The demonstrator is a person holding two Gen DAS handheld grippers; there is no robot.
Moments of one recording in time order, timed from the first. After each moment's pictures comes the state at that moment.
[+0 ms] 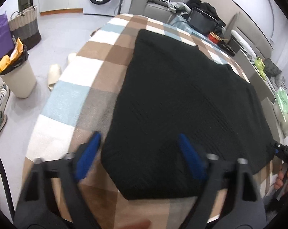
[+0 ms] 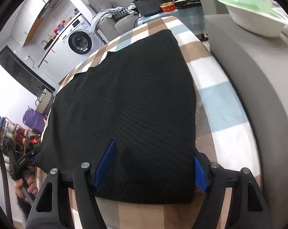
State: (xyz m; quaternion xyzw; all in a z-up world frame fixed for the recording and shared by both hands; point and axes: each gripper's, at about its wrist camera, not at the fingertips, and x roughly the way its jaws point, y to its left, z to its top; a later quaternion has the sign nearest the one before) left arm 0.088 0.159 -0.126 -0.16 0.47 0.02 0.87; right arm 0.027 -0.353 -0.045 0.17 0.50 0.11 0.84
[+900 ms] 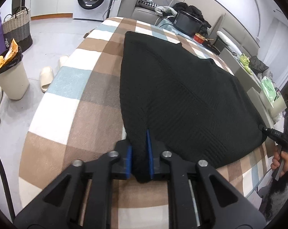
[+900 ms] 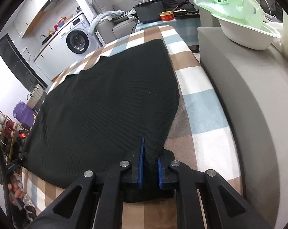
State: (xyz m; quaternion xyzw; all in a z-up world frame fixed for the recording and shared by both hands) left arm 0.036 0.157 -0.122 -0.16 0.44 -0.01 0.88; right arm 0.028 -0.364 -0.045 0.12 0.48 0.07 0.86
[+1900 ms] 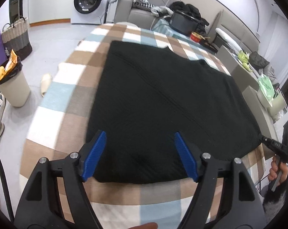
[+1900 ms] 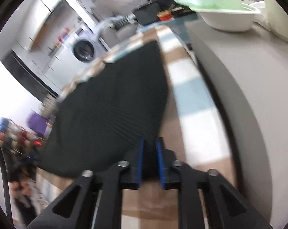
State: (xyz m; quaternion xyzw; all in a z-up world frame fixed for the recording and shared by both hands) left arm 0.041 0.109 -0.084 -0.14 0.44 -0.02 0.89; right arm 0.008 -0.380 -0.052 0.17 0.47 0.11 0.86
